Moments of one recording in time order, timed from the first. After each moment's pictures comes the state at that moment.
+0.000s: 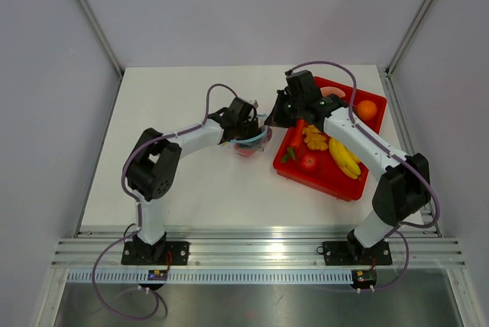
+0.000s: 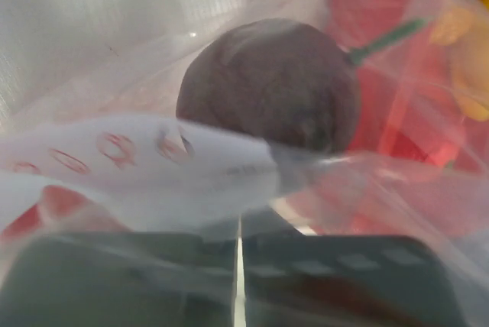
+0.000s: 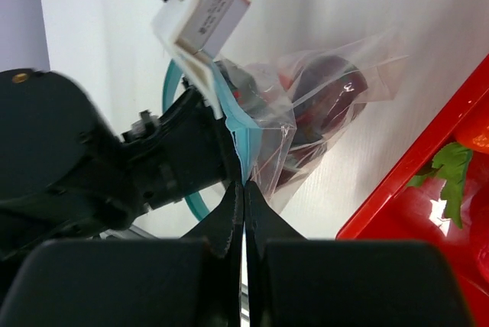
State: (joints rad) left arm -0.63 1.93 1.34 -0.32 0.26 -0.64; right arm 0.52 1.63 1.44 -0.57 -0.17 0.68
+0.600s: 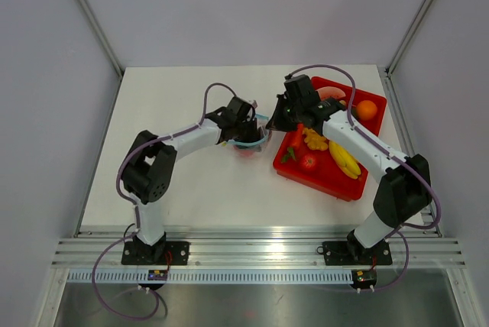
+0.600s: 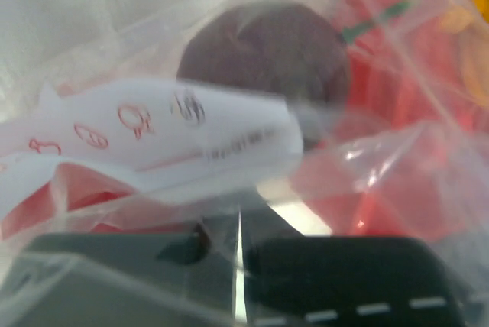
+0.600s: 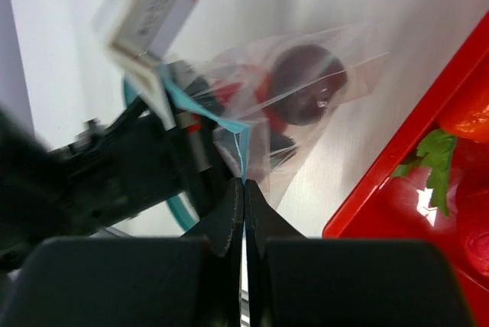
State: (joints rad) left arm -0.63 1.91 1.34 -0.36 0.25 -0.62; right arm 0.54 1.61 1.40 -0.57 -0.12 0.69
